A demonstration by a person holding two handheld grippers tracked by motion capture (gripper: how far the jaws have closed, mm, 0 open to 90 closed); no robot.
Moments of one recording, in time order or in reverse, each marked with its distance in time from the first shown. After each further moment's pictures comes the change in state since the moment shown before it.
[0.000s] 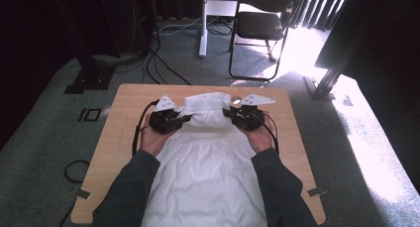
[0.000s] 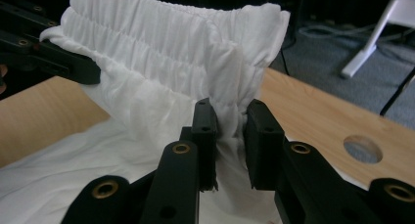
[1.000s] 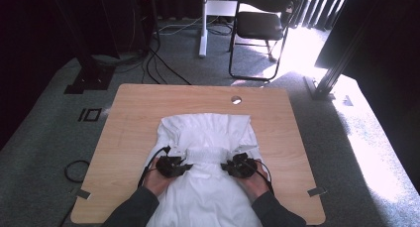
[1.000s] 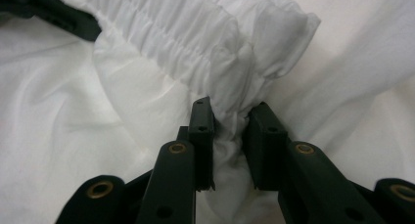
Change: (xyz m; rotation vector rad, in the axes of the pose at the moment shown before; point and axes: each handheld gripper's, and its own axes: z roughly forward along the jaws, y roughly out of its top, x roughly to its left) left arm -0.032 -0.134 0.047 0.332 -0.072 -0.014; right arm 0.047 -0.149 0.019 0.363 0.077 0.098
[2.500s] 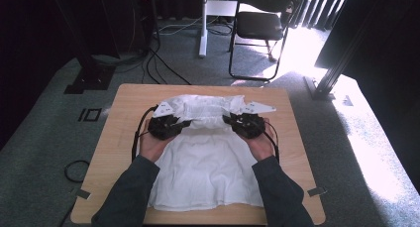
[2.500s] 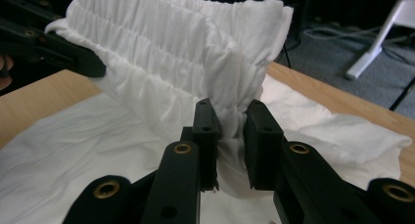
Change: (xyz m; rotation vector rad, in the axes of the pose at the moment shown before) left arm 0.019 0.098 -0.090 -0.337 0.049 -0.007; right arm -0.020 0.117 -0.074 -0.370 -0.063 -0.112
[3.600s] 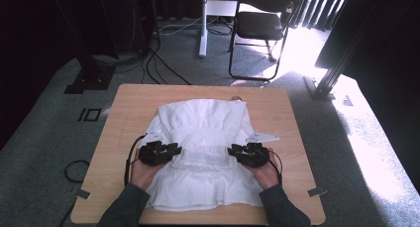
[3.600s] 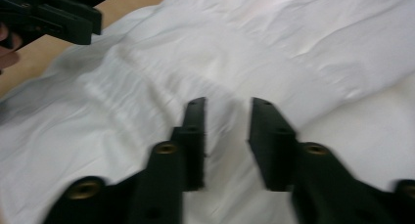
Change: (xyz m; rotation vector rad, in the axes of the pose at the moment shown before) left arm 0.005 -0.086 0.000 0.100 -0.022 -0.184; right arm 0.013 -0.090 -0.011 0.139 0.070 0.144
